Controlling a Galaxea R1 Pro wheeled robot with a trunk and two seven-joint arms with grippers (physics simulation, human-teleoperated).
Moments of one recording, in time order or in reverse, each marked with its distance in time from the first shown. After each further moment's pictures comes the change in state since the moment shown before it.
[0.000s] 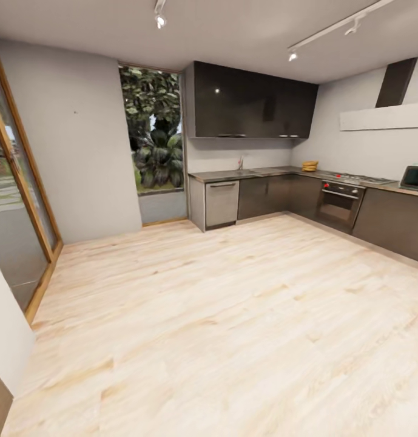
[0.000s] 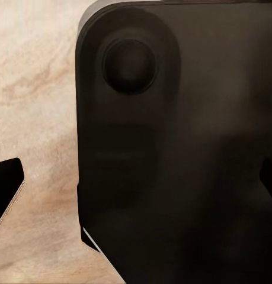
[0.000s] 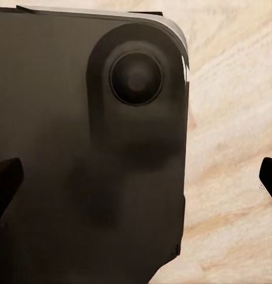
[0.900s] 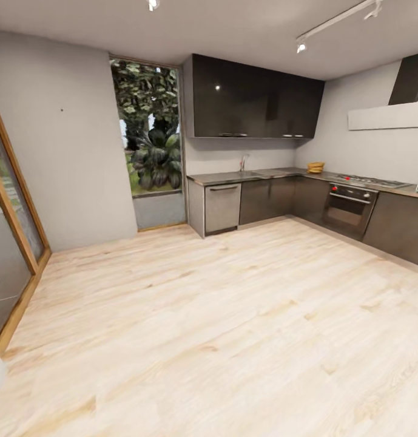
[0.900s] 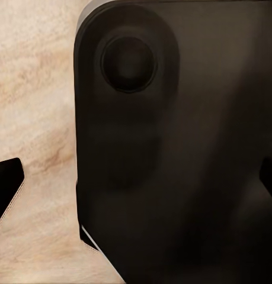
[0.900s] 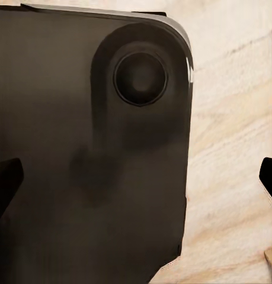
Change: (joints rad) left arm 0.000 -0.001 0.000 0.000 0.001 0.004 0.000; right arm 0.000 0.003 0.007 0.000 0.007 0.000 0.000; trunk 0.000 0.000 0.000
